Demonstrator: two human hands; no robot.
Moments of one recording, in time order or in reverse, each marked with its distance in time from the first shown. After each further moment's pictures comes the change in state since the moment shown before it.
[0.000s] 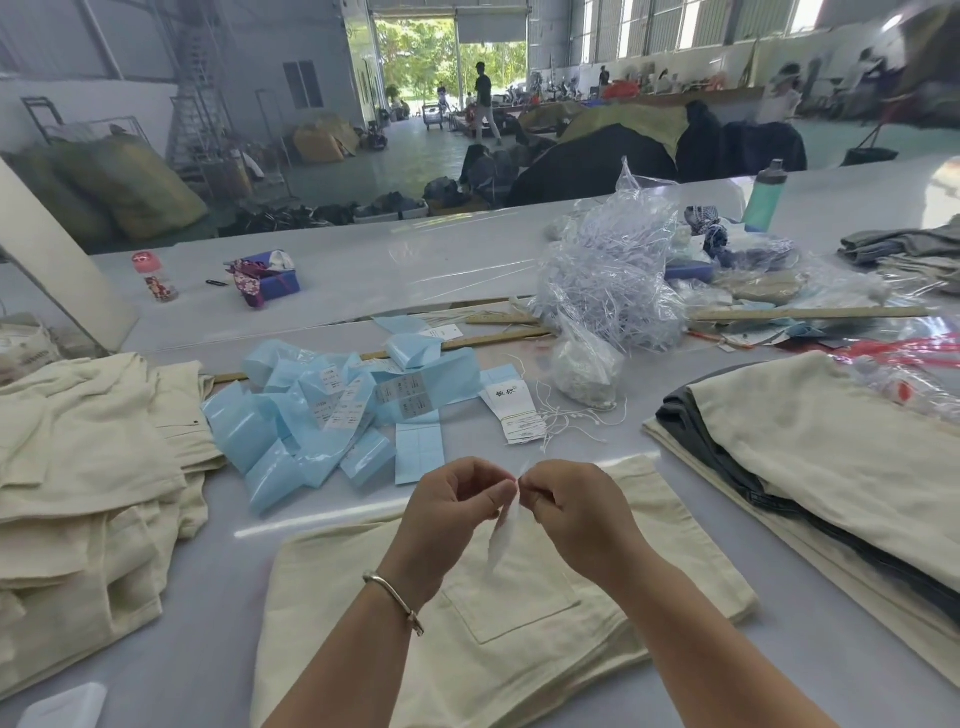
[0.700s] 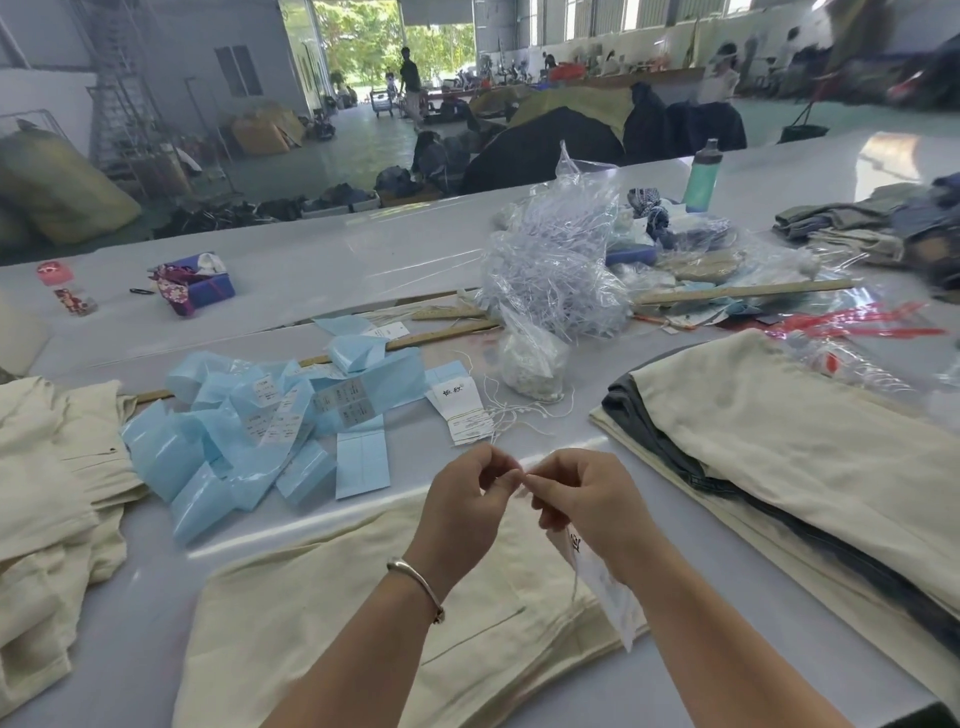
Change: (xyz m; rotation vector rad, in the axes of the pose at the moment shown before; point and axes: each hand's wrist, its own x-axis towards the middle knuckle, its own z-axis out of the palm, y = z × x) left_hand 0.042 -0.011 0.076 0.486 0.008 0.231; right_hand -0.006 0.068 -0.036 0.713 0.083 0.396
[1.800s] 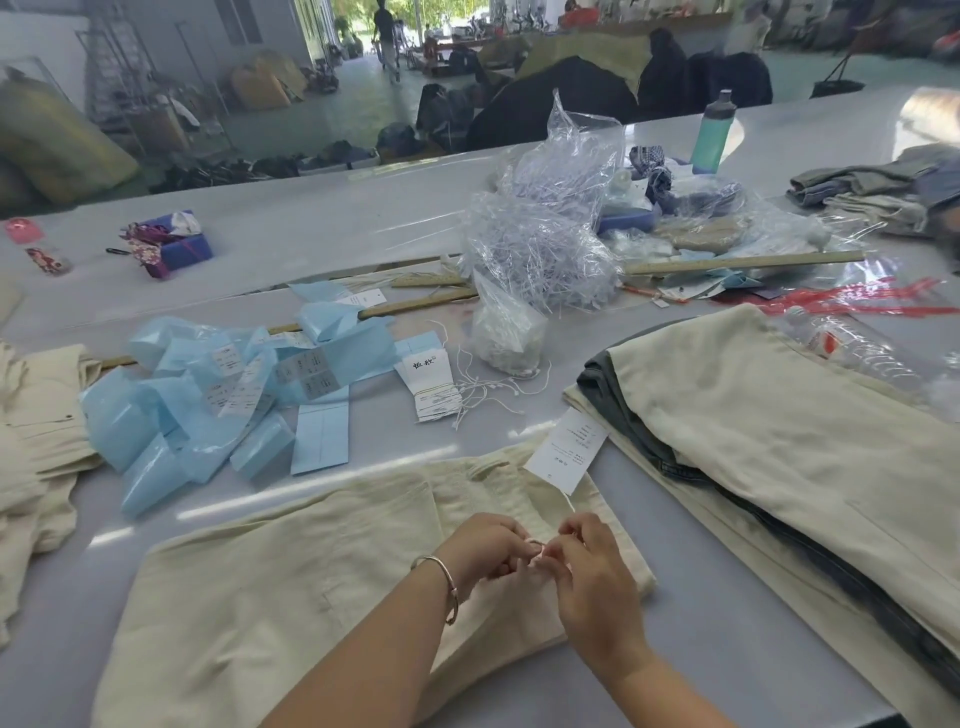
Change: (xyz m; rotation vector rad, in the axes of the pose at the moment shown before) left_hand 0.001 -0.051 0.103 -0.304 -0.460 -0.750; right_hand -0.026 0.141 -0.043 -0.709 0.228 -0.377
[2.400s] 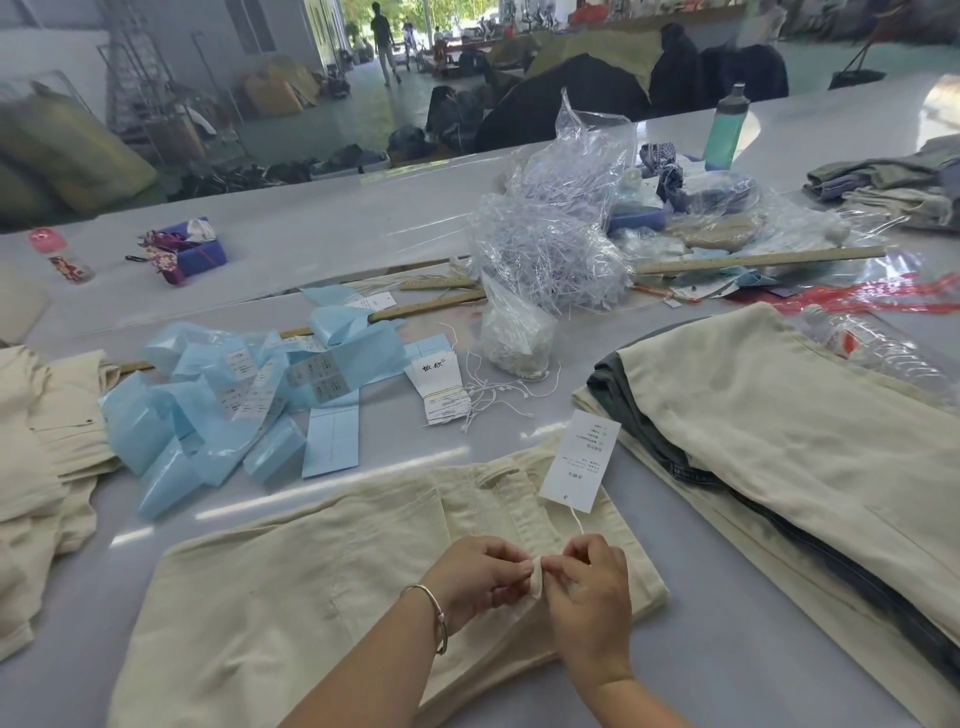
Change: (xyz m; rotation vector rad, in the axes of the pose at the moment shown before) left_hand -0.011 -0.024 -0.008 -0.260 -0.003 -0.055; right_hand -0.009 -0.003 0.033 0.117 0.164 0.214
